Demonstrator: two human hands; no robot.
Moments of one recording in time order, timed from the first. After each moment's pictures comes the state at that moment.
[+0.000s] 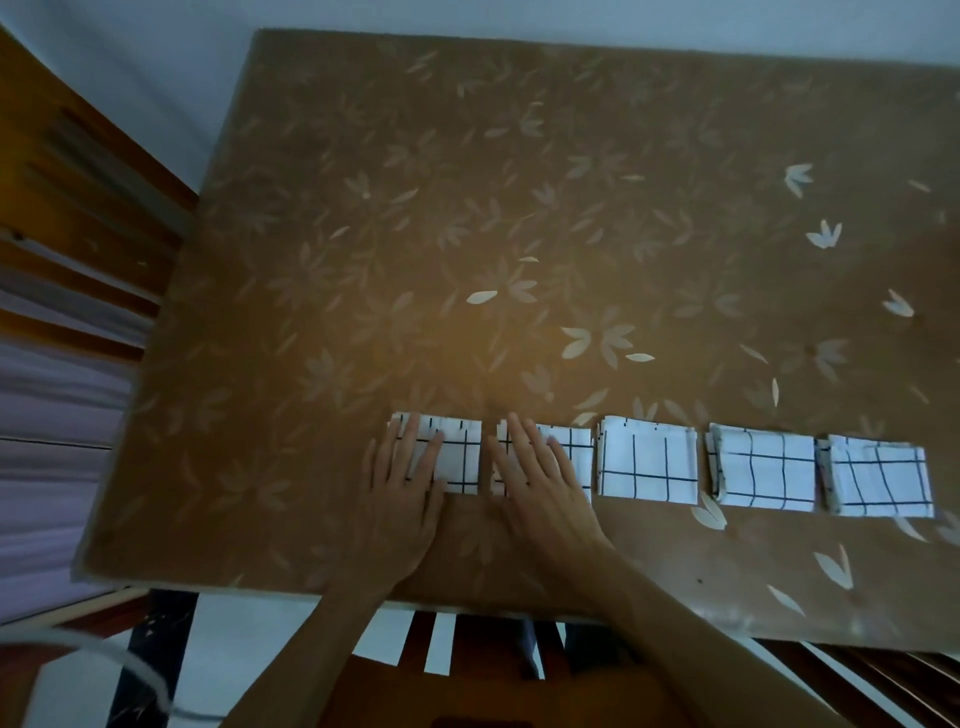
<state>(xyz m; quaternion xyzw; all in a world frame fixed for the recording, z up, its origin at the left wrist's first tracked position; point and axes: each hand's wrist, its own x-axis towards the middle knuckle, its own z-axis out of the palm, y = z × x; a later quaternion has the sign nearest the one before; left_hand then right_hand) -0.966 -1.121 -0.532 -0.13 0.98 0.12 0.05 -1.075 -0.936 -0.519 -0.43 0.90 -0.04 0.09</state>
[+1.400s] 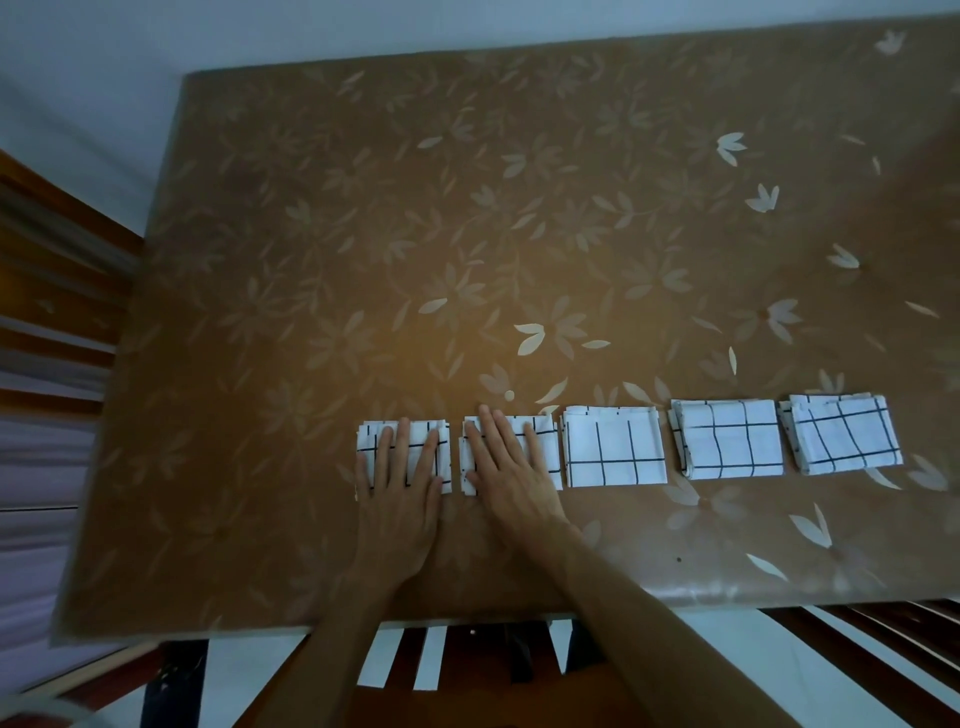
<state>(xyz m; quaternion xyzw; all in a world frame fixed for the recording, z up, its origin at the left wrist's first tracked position) -0.993 -1.100 -0.557 -0.13 0.98 0.07 0.10 -1.088 -0.940 -0.552 -0.35 0.92 -0.04 0.15</state>
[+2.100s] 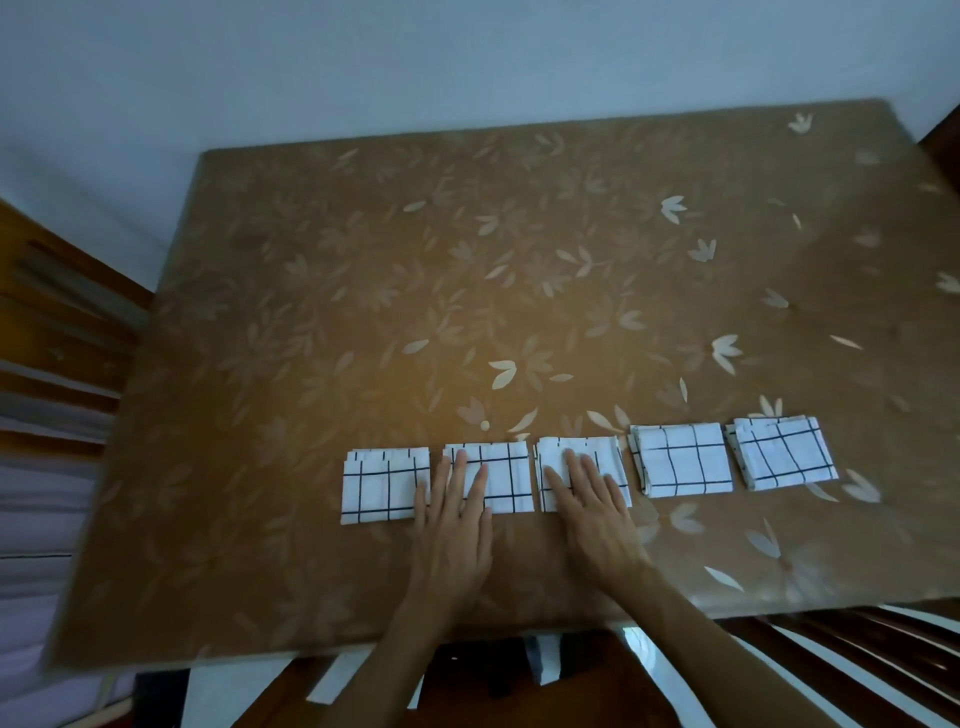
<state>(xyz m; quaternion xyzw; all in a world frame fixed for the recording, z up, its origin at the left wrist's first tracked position) -1.013 -1.011 -0.516 -0.11 0.98 0.15 0.06 -1.102 -0.818 -0.529 -0.27 0.94 -0.07 0.18</state>
